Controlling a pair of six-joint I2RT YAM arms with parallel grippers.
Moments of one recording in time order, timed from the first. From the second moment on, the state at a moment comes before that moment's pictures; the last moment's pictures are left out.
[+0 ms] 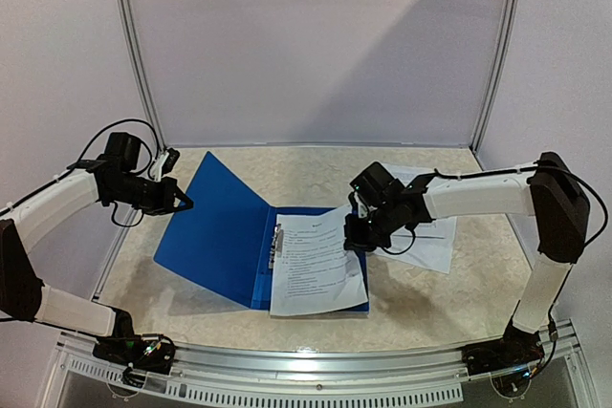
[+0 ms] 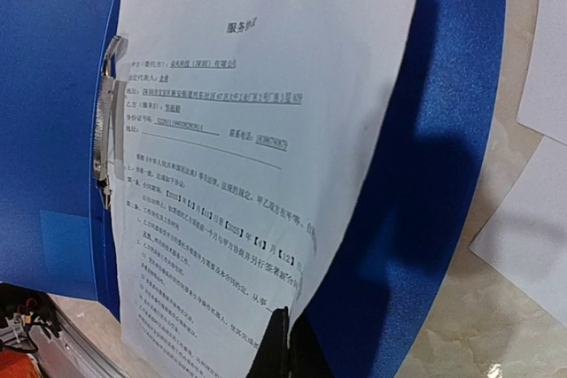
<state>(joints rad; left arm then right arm) -0.09 1.25 0.92 -0.62 0.54 -0.12 0.85 1.81 1.19 -0.42 -0.12 0.77</state>
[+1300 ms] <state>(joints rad) -0.09 1.25 0.92 -0.62 0.54 -0.12 0.78 1.75 0.84 0.09 -0.11 1.10</state>
